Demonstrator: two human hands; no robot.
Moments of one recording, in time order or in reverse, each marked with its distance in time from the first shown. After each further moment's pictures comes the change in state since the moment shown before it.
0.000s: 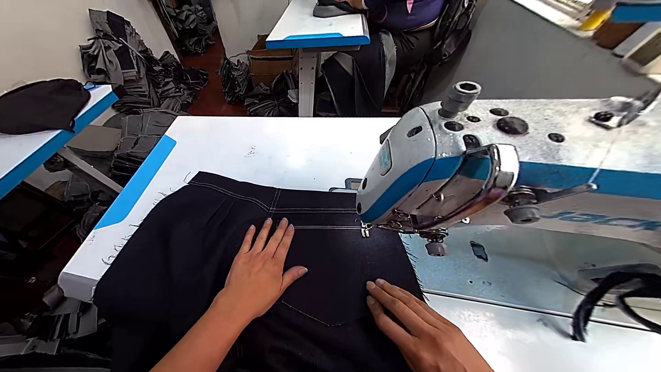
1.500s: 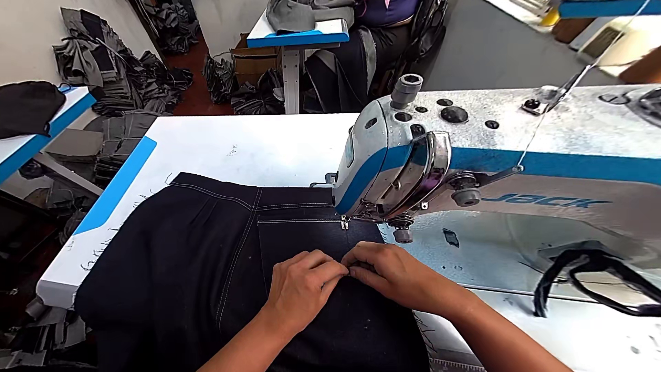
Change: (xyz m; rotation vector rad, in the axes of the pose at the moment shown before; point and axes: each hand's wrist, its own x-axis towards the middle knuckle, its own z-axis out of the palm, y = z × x) left_hand 0.014 0.086 0.021 -0.571 0.625 0.265; right_hand 0.062 0.057 -0.011 0.537 -0.332 0.260
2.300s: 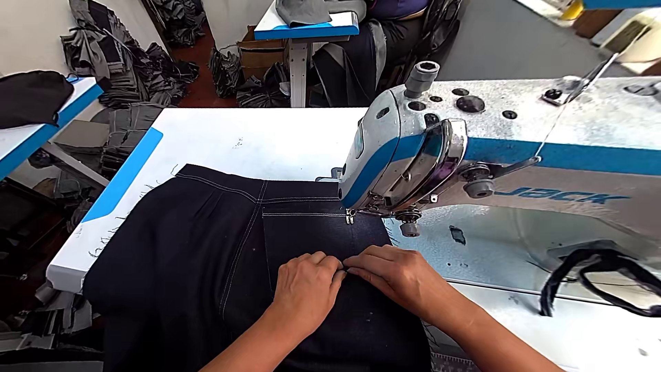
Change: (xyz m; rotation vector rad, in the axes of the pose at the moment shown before) left_hand 0.001 0.025 -0.011 0.144 -0.242 -0.224; right_hand -0.013 0.008 0.021 -0.274 0.354 -0.349
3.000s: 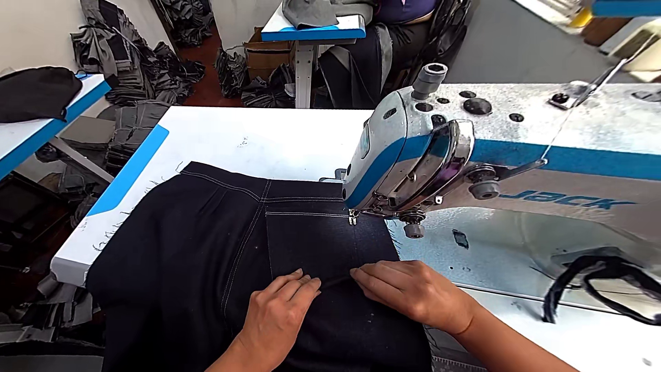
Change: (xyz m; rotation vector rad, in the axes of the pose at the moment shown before) left_hand -0.053 -0.028 -0.001 0.111 0.293 0.172; right_hand -0.004 0.006 -0.006 -0.103 0.050 -0.404
